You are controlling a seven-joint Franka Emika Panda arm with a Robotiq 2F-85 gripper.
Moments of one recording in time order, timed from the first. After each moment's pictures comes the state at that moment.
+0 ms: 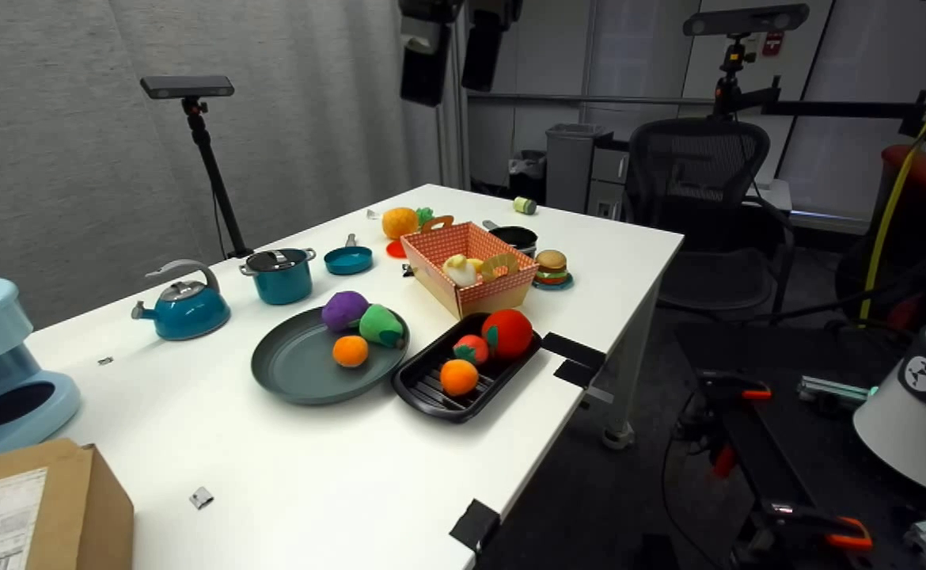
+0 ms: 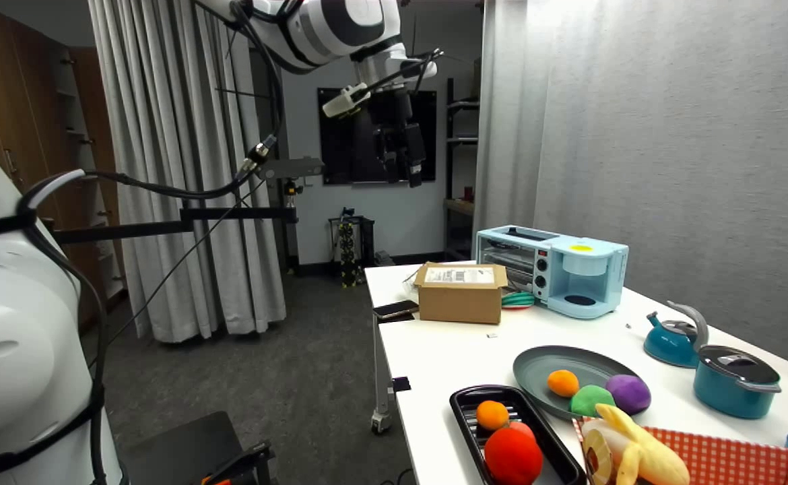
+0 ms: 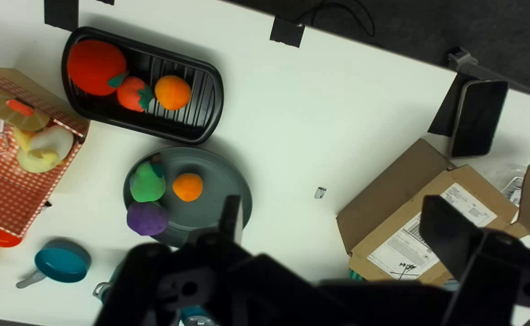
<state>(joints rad) 0.03 -0.22 0.20 -2.03 -0.06 2.02 0.47</state>
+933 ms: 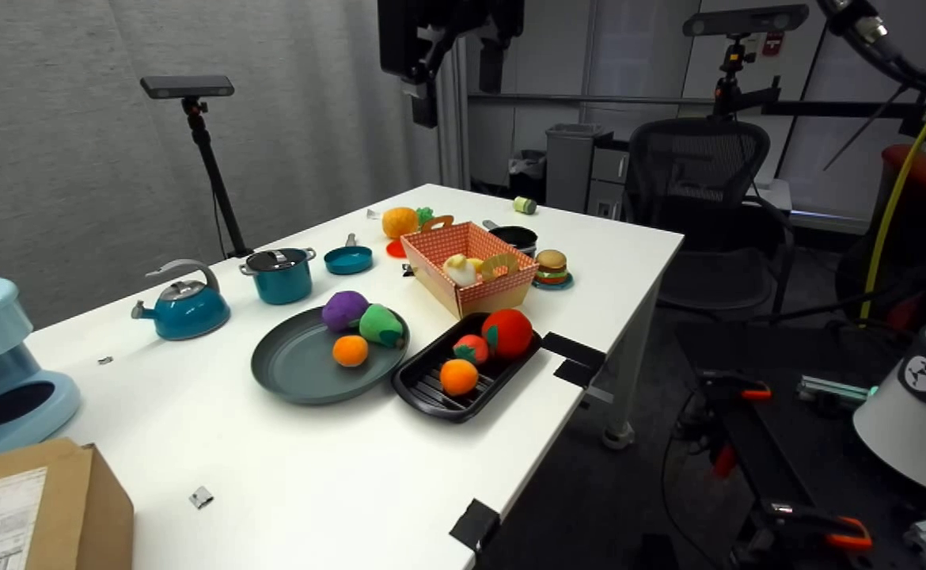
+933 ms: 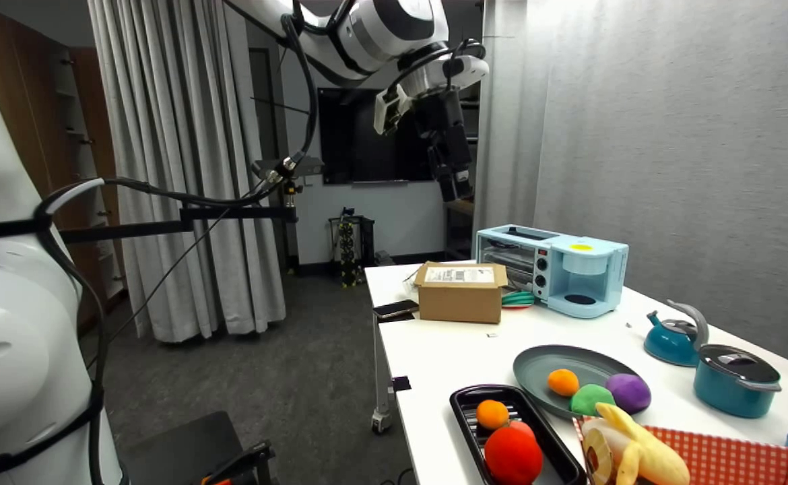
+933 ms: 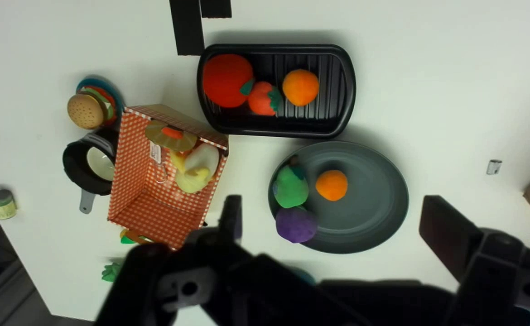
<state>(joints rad) 0.01 -0.11 0.11 -1.93 -0.29 1.87 0.73</state>
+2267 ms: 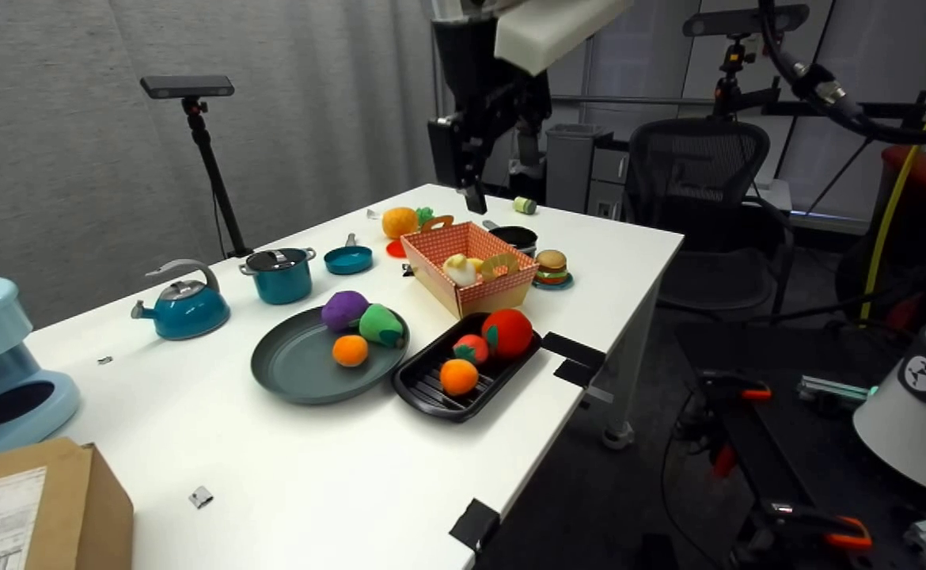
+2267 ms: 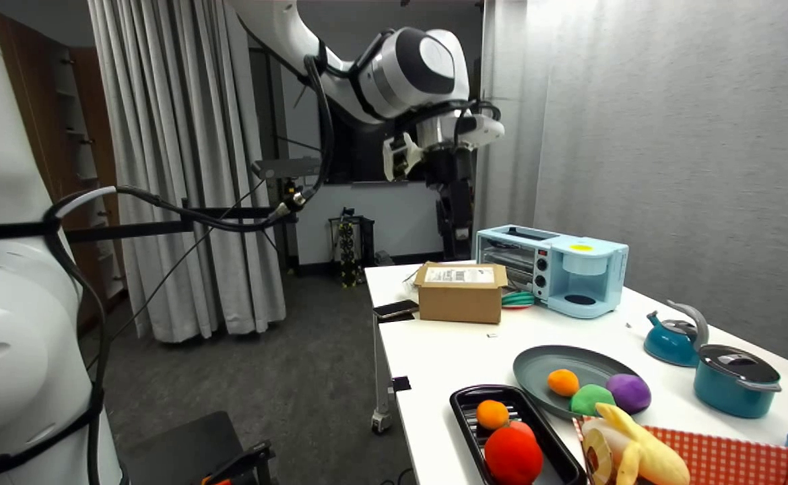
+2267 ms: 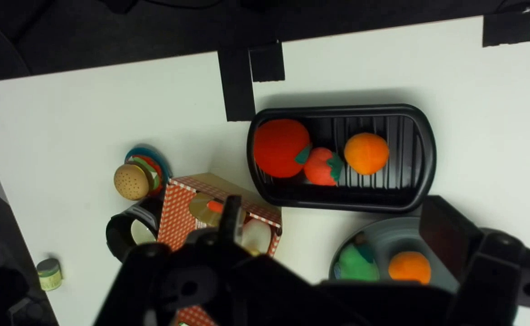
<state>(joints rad) 0.00 -0.03 0.05 -2.03 -0.31 1.84 0.78</state>
